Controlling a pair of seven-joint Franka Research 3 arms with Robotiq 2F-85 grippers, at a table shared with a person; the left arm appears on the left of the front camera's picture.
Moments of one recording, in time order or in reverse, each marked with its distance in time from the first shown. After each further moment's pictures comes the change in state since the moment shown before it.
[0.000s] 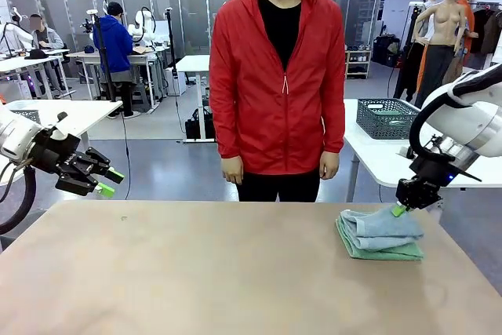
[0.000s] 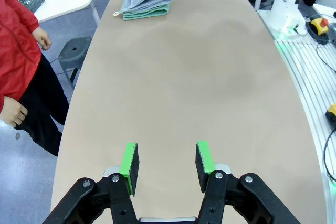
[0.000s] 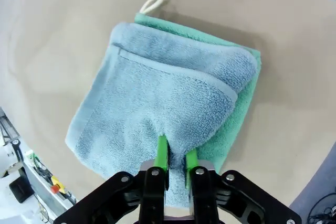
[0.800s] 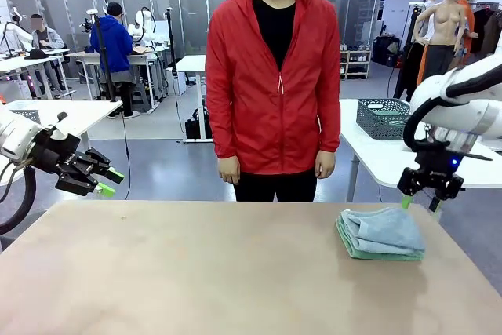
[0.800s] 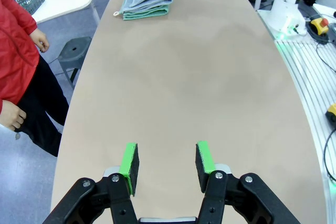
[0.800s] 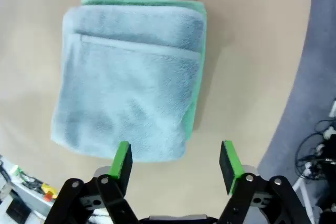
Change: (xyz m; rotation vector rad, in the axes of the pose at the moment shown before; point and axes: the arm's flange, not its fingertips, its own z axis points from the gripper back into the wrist) left arm 0.000 0.000 0.000 0.000 0.000 0.000; right arm -0.005 0.041 0.036 -0.276 0.097 -0.136
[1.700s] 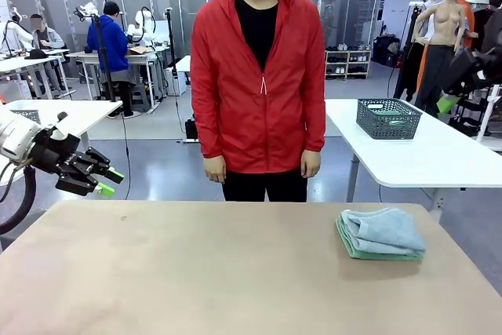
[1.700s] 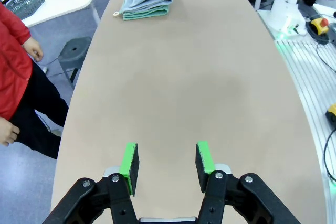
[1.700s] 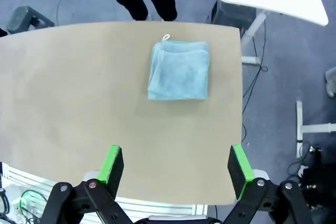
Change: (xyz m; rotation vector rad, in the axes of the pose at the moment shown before) left arm 0.000 0.000 0.000 0.000 0.000 0.000; right arm -0.287 0.173 0.239 -0.163 -0.632 0.021
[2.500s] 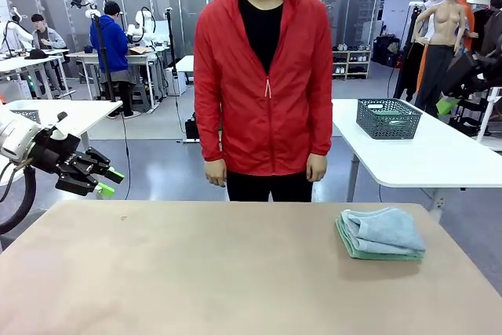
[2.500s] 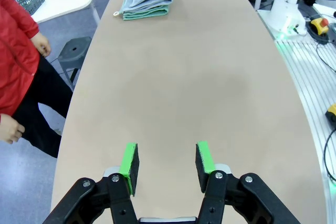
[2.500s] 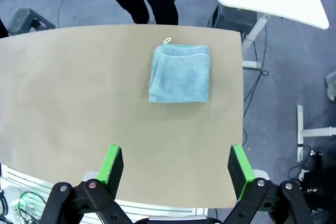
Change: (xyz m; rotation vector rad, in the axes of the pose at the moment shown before) left arm 0.000 0.000 0.000 0.000 0.000 0.000; right arm -0.002 0.000 -0.001 0.004 -0.010 0.003
